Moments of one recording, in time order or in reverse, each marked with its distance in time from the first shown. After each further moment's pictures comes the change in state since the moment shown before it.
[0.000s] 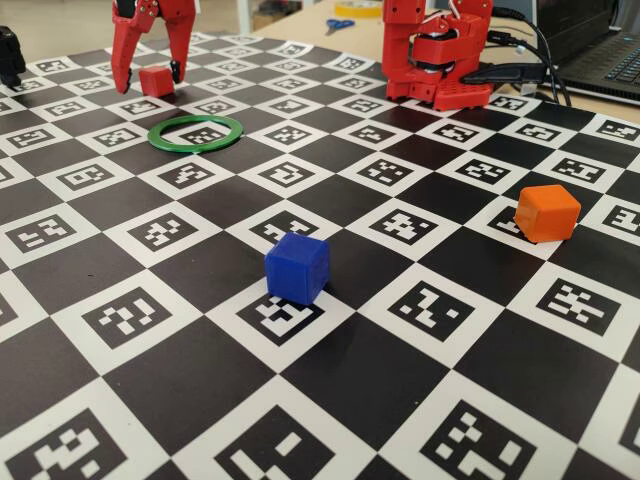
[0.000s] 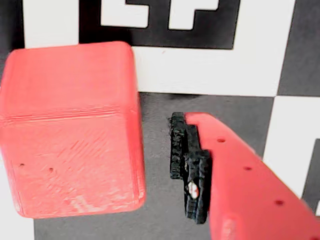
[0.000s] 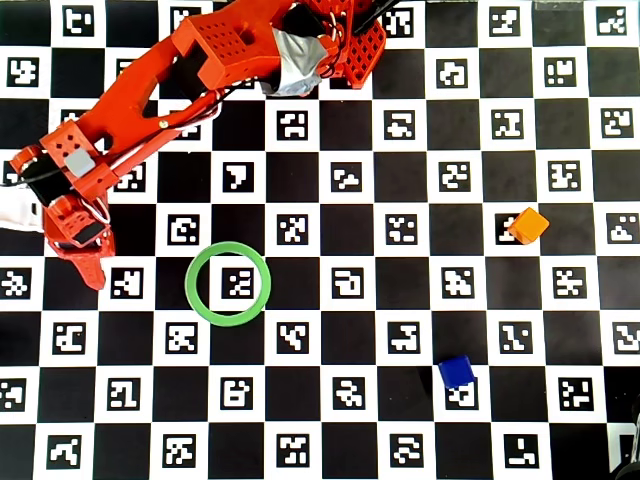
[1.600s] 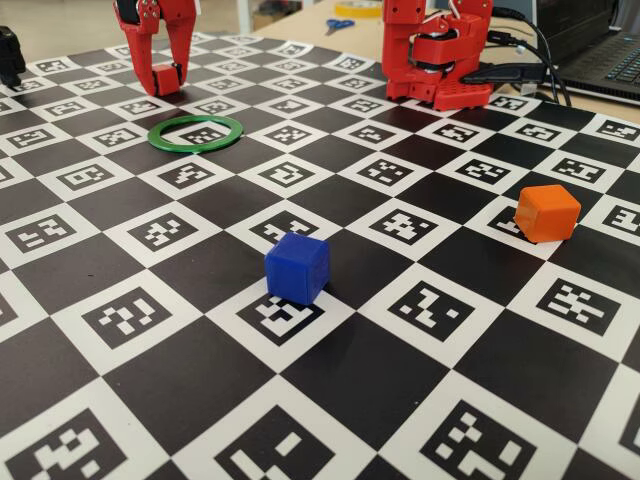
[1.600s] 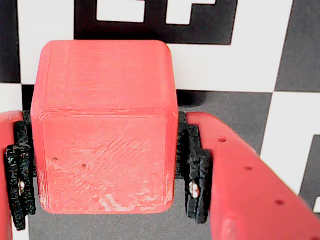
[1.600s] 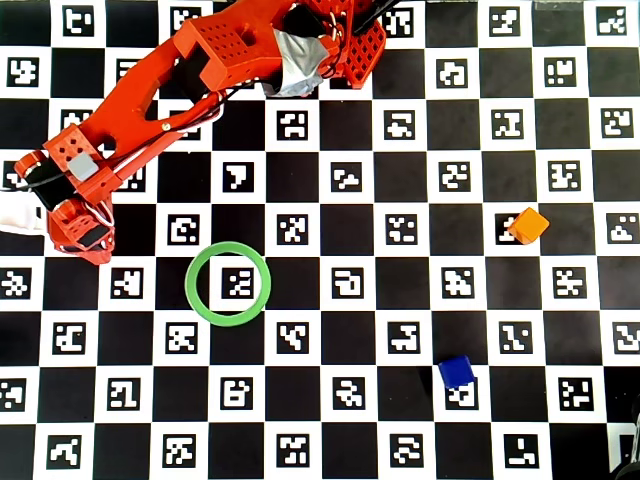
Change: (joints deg) arm -0.1 0.0 0.4 0.0 0.4
